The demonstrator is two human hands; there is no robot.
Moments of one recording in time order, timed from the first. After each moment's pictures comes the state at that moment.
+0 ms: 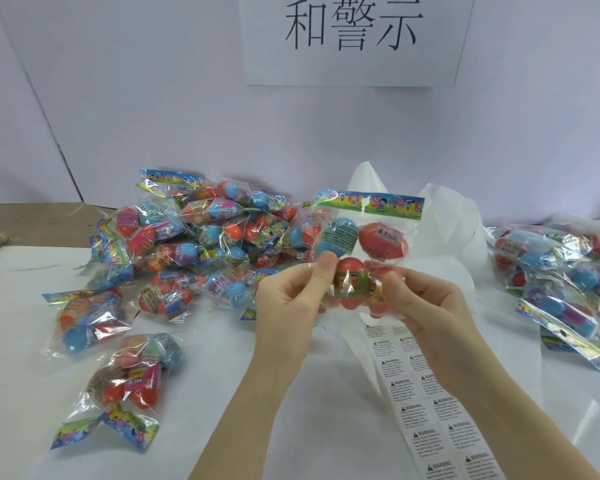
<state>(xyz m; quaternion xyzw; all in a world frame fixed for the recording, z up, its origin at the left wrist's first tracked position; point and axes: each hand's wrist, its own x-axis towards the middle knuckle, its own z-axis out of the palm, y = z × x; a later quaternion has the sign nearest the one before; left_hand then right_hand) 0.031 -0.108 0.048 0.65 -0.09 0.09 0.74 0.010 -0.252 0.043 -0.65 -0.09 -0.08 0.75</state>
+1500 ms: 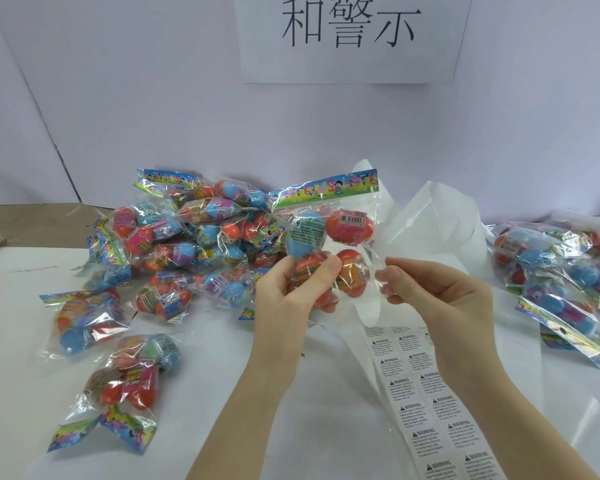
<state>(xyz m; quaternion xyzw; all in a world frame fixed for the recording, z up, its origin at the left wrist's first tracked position) 0.029 -0.108 0.053 0.59 -0.05 0.04 0.80 0.007 -0.248 0.048 -0.64 -0.03 -0.23 0.73</state>
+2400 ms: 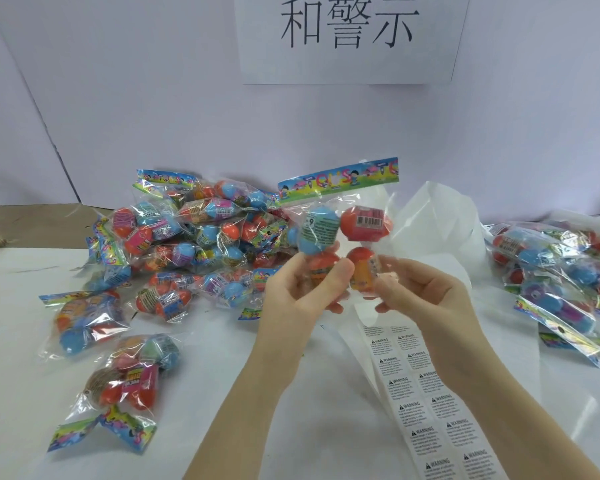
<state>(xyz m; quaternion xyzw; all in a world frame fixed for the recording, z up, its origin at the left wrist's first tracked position) 0.028 -0.107 0.053 0.61 -0.13 0.01 0.78 0.003 -0.248 0.054 -0.66 -0.06 -0.10 0.75</state>
